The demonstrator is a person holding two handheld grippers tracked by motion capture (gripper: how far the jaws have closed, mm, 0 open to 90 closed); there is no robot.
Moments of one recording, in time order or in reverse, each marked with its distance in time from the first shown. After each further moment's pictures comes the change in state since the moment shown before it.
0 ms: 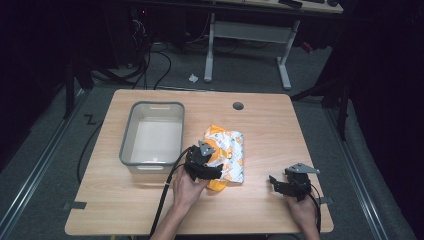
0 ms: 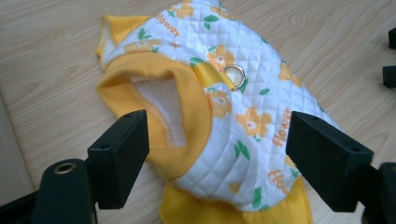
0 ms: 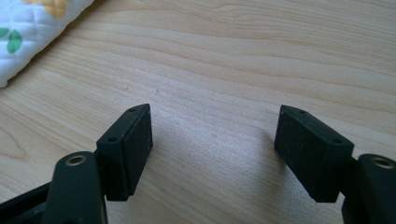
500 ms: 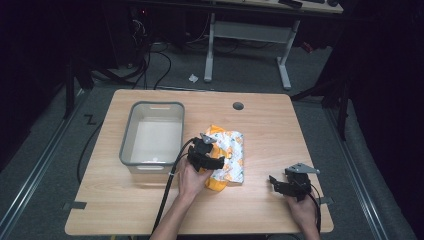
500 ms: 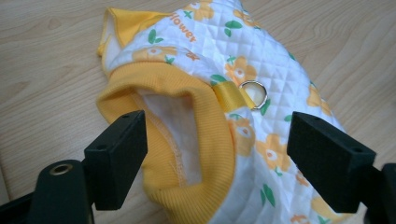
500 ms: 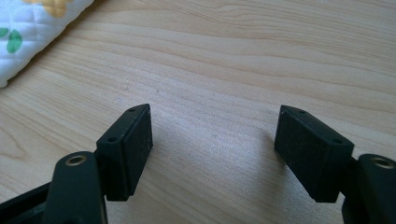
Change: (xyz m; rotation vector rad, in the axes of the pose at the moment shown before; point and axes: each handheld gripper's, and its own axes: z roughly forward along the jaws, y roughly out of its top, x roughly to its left) left arm 0.015 0.017 0.026 0.049 0.001 -0.087; right arm 0.000 0.000 0.000 0.000 0.000 0.000
